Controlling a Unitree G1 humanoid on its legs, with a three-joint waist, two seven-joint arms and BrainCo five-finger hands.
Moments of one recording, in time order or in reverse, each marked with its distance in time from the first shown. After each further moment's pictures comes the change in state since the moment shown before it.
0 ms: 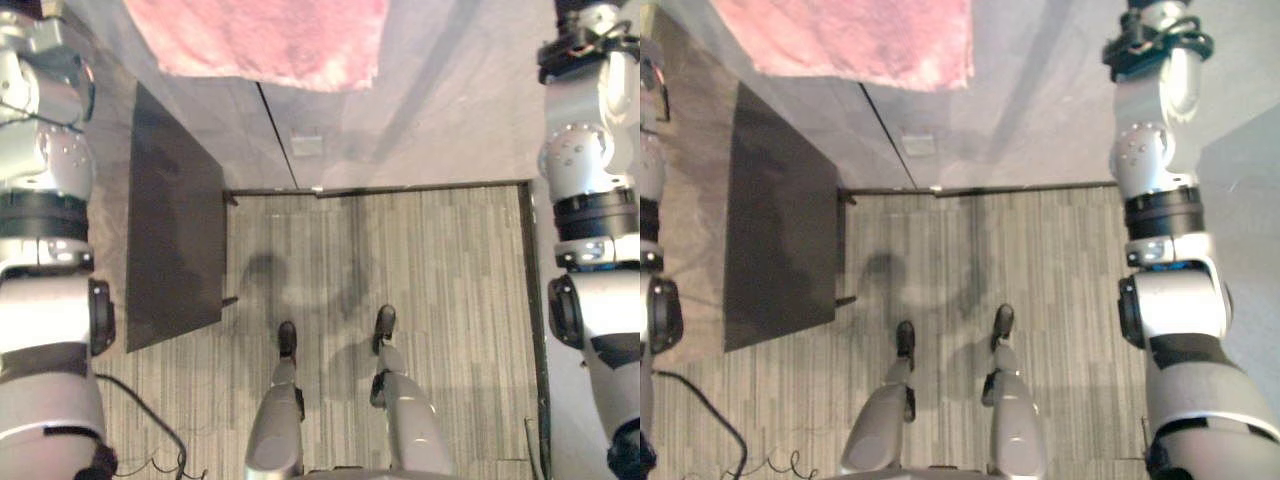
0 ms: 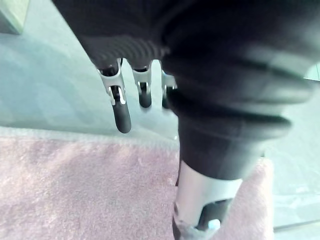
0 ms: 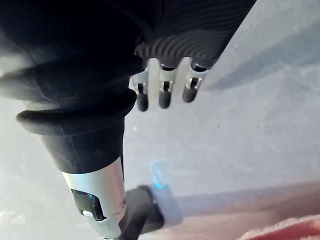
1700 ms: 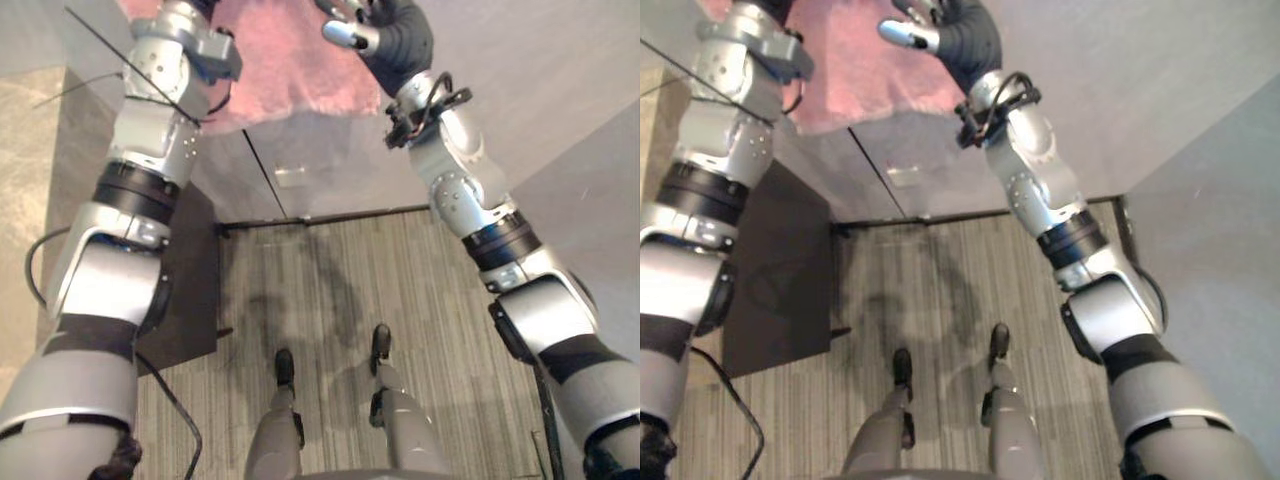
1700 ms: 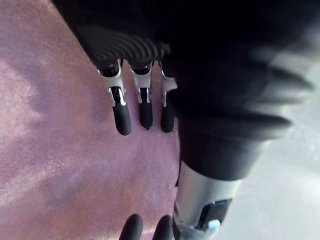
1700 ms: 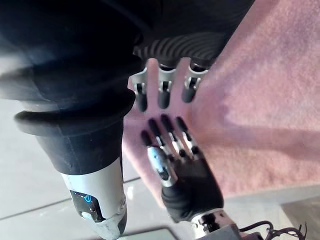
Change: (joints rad) left arm -0.228 -0.218 -0.323 0.092 0.053 0.018 -0.040; right arm -0.007 0.241 0.353 -0.115 -0.045 0.058 0.111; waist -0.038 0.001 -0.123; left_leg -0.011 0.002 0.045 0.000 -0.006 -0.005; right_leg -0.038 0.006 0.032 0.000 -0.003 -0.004
